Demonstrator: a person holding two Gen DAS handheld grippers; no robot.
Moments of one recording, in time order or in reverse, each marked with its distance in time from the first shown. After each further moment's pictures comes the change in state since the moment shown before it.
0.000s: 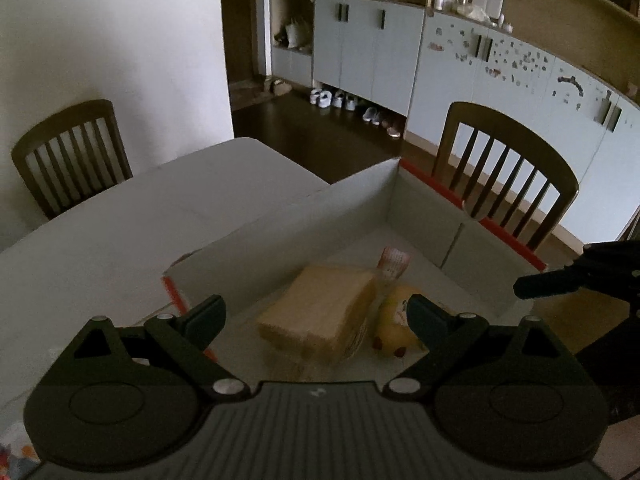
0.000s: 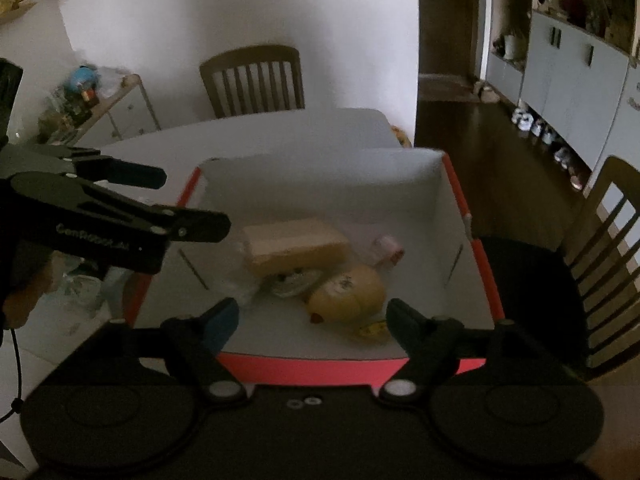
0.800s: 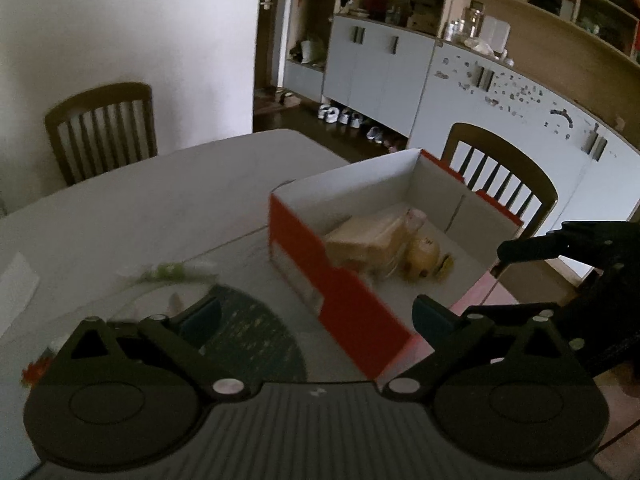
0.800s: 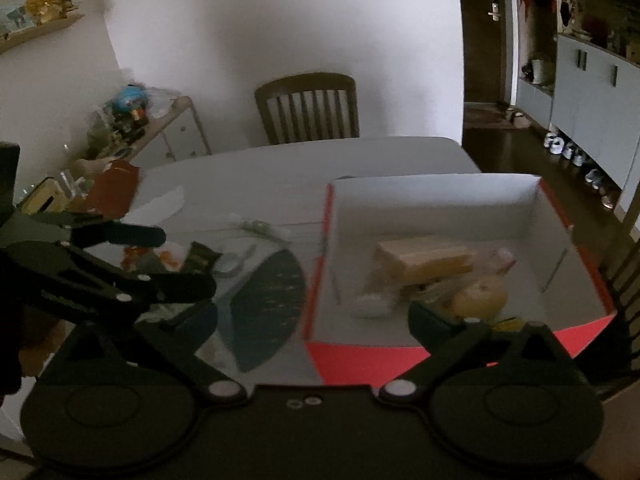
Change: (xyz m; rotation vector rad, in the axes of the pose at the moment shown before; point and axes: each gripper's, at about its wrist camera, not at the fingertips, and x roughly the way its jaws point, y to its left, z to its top) left arm -0.103 0.078 -0.093 -0.097 -0.059 -0.042; right arm -0.013 0.121 -0.016 0.006 -0.096 0.089
